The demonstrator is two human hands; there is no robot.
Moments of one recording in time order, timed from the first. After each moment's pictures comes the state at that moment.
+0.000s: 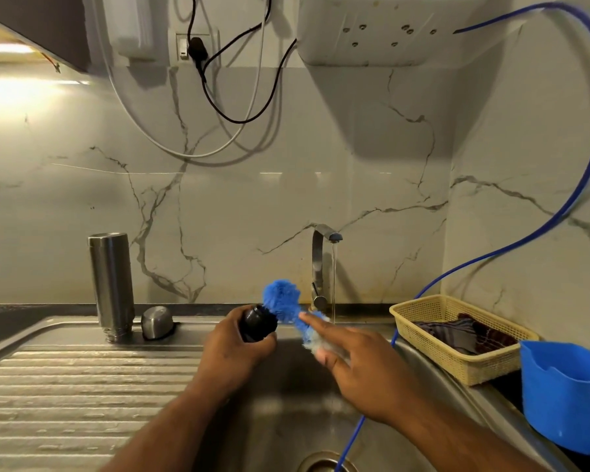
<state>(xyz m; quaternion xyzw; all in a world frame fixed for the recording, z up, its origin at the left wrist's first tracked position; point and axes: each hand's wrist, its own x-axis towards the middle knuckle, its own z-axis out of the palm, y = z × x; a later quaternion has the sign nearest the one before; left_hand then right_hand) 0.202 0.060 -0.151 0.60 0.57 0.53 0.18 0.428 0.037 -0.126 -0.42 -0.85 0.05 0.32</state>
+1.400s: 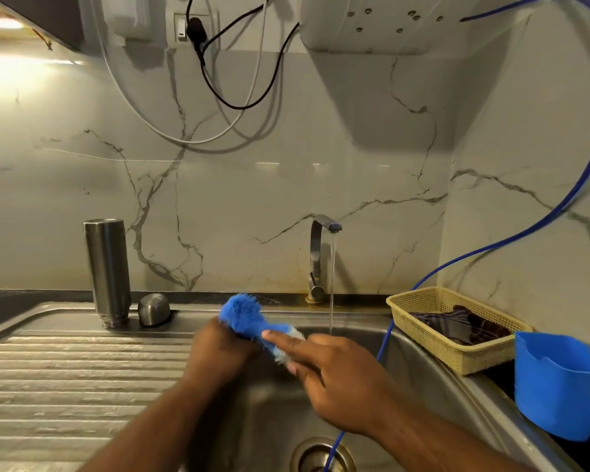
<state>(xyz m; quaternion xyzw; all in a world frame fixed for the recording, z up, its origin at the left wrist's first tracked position) 0.196 0.049 -0.150 0.61 0.64 0.45 0.14 0.407 0.032 -0.144 -0.36 -0.89 0.03 0.27</state>
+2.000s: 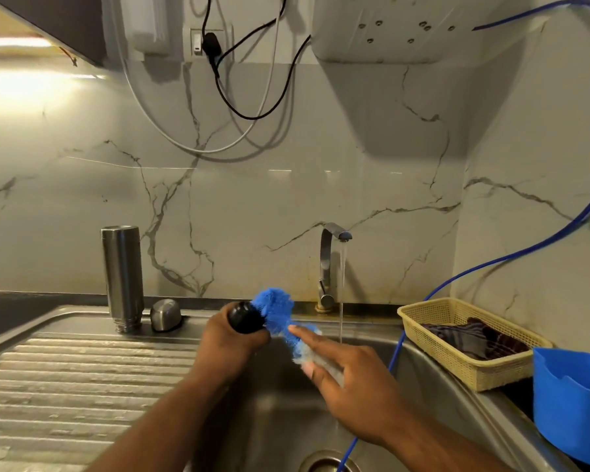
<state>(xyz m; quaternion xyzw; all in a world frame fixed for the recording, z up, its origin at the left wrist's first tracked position) 0.198 0.051 -0.141 0.53 0.58 0.57 0.23 0.412 0.038 -0.149 -0.36 -0.84 0.15 0.37</state>
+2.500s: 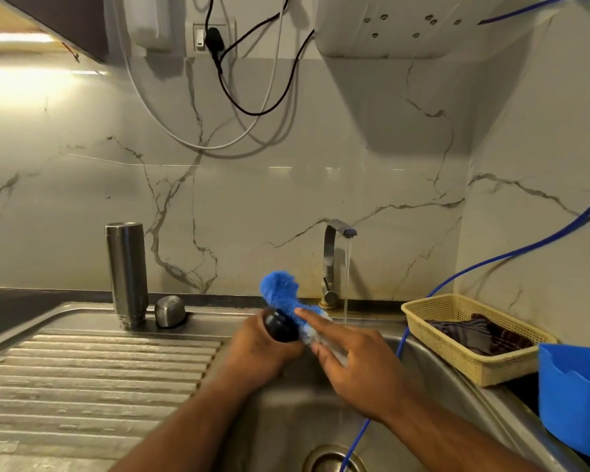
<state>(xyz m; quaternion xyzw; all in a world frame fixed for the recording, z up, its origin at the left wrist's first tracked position) 0.222 0.036 -0.140 0.61 0.54 0.51 0.27 0.409 0.045 -0.140 -0.35 -0.85 0.04 0.39</state>
